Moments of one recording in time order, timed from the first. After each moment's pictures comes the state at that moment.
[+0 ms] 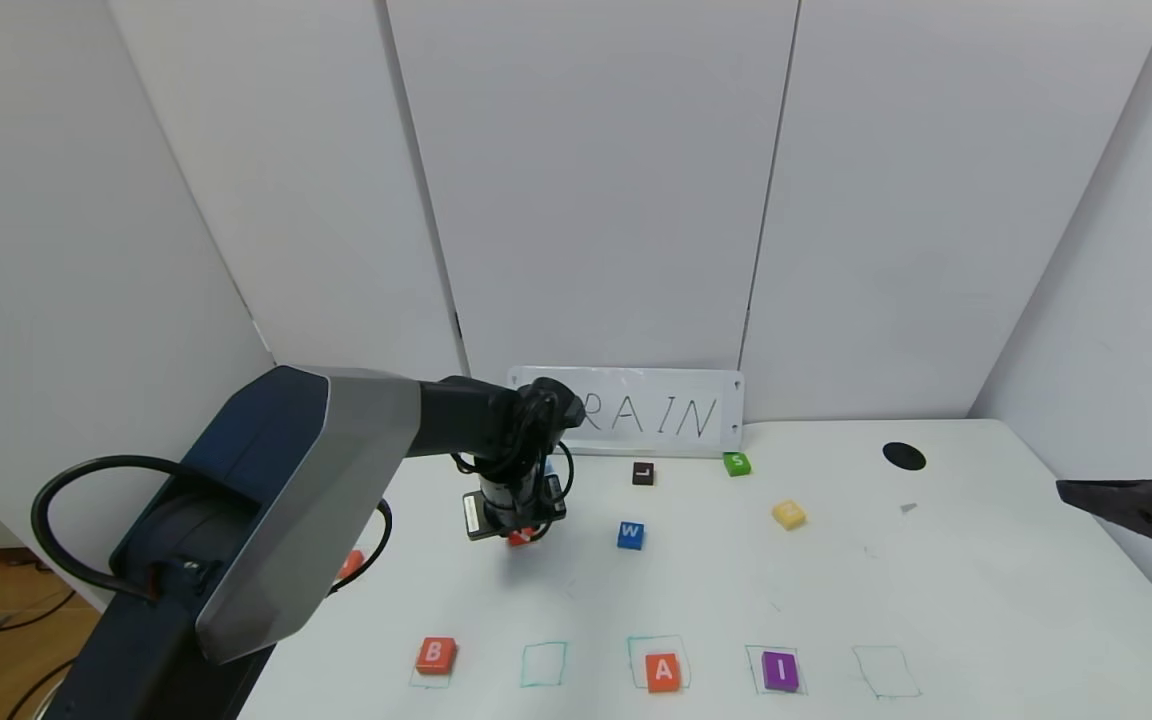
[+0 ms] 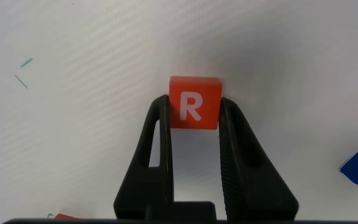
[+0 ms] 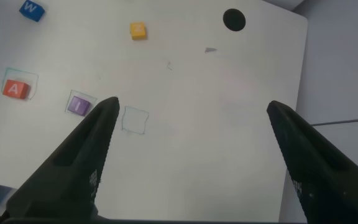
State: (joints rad) left arm -0.44 2.54 -1.98 0.67 0.27 -0.73; right arm 0.23 1.23 -1.04 0.43 -0.13 -0.13
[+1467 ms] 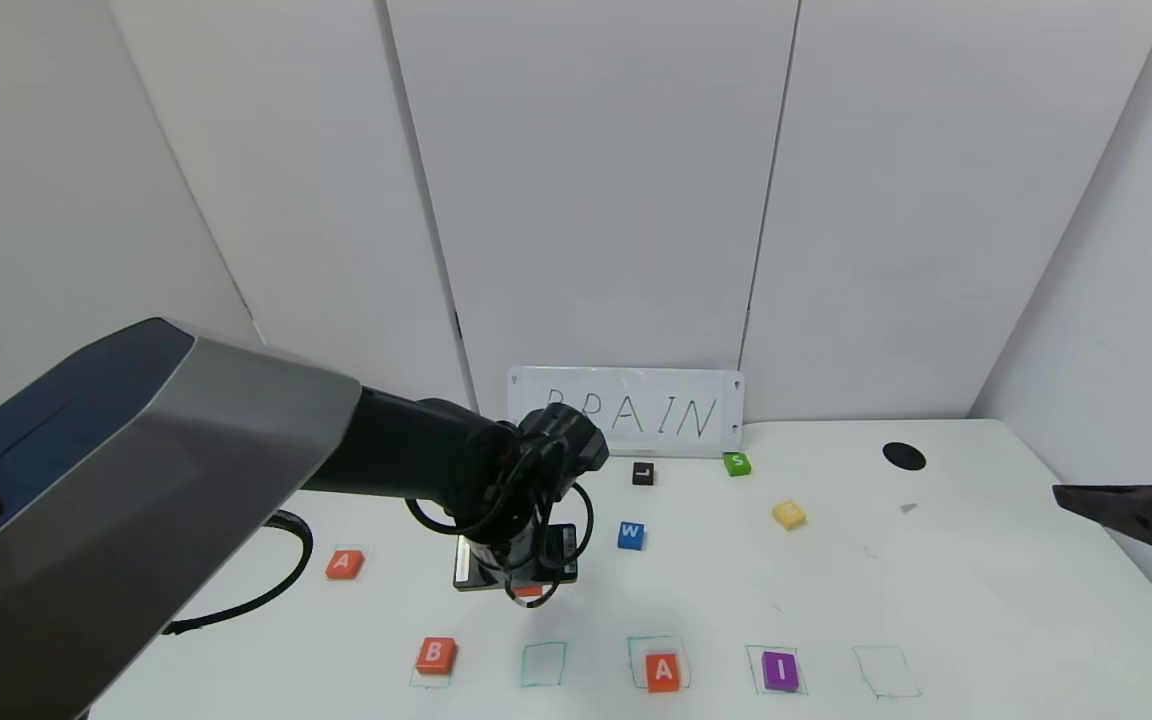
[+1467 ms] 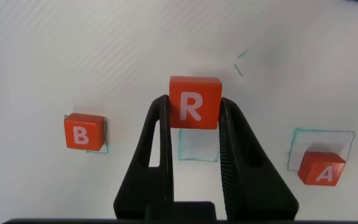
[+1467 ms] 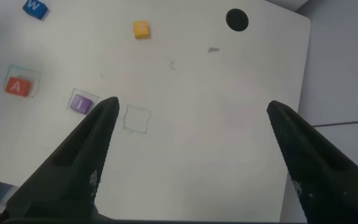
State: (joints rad) left arm -0.59 2.21 -1.46 0.48 0.26 -0.65; right arm 0.24 1.22 -1.03 0.43 -0.13 -0.13
